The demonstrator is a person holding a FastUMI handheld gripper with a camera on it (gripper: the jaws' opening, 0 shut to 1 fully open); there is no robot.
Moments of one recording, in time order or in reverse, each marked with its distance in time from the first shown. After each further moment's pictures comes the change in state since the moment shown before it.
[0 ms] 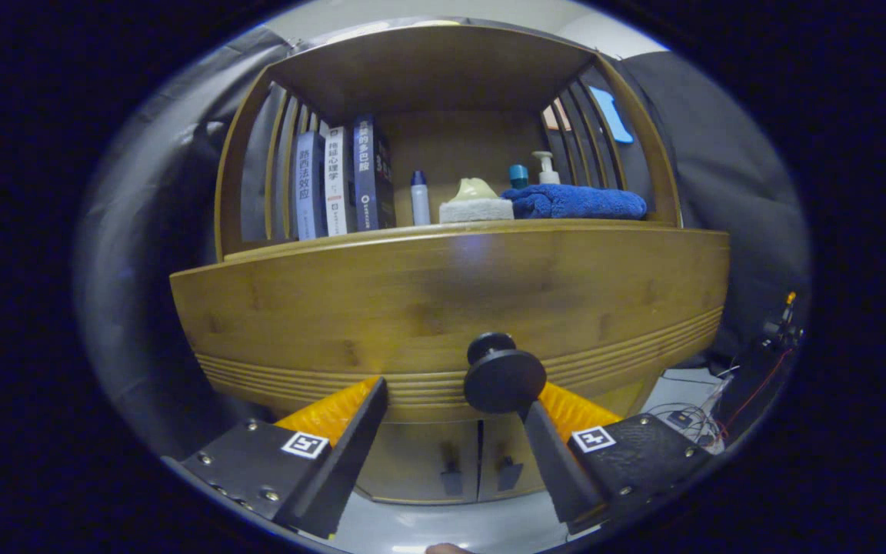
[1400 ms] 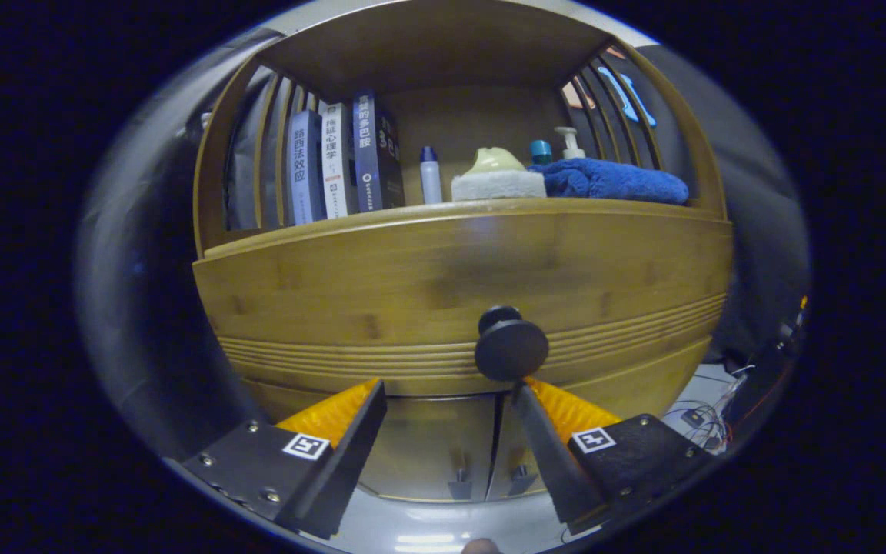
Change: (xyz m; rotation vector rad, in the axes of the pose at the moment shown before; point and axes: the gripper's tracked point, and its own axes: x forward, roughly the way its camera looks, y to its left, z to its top) arm 0.028 0.006 -0.014 -0.017 0.128 0.065
